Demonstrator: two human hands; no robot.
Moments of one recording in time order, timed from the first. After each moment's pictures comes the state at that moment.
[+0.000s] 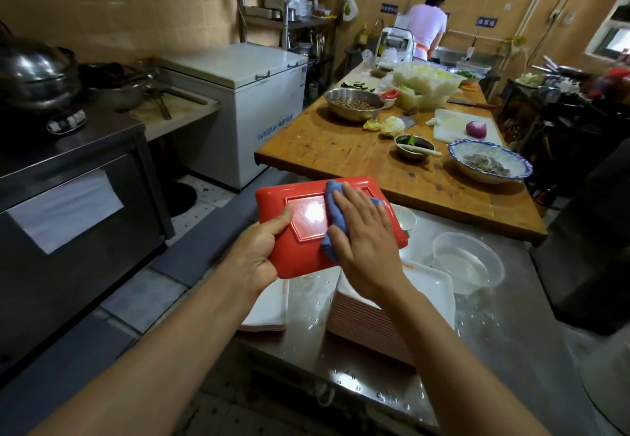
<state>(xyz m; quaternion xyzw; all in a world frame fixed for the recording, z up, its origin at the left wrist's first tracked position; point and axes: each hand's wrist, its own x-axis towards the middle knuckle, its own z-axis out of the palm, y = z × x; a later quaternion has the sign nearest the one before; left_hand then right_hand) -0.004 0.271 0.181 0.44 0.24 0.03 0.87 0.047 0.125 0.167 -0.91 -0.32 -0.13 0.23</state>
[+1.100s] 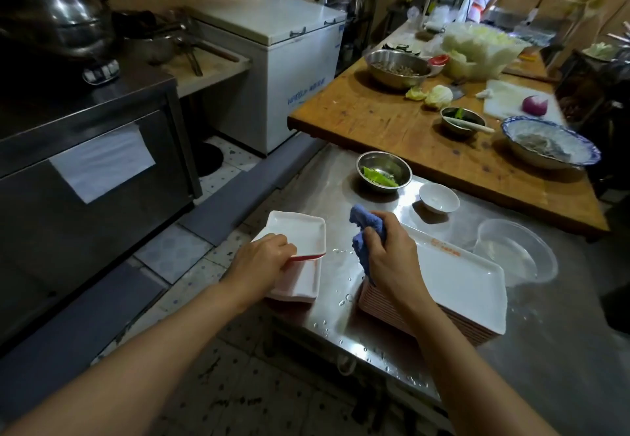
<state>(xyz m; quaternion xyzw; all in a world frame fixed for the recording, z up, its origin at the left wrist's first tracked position) -0.032 0.353 0.059 0.99 -0.01 0.10 0.09 0.035 0.155 0.118 -0.84 -0.18 0.00 0.51</state>
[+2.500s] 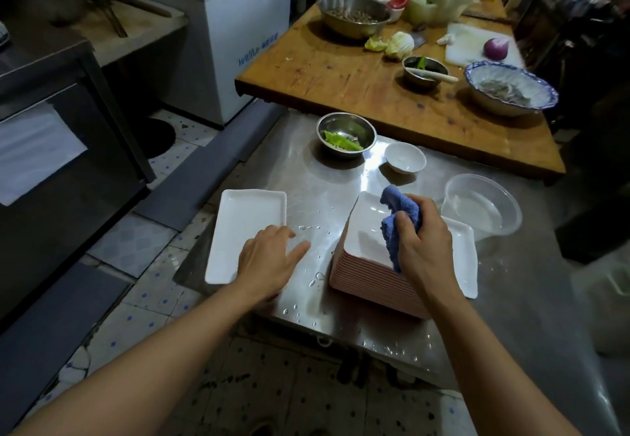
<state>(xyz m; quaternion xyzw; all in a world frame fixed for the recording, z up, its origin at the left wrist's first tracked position) 0.024 0.293 0.010 0.96 0.11 0.01 0.27 0.064 0.084 0.094 -0.87 -0.03 -0.06 0.49</state>
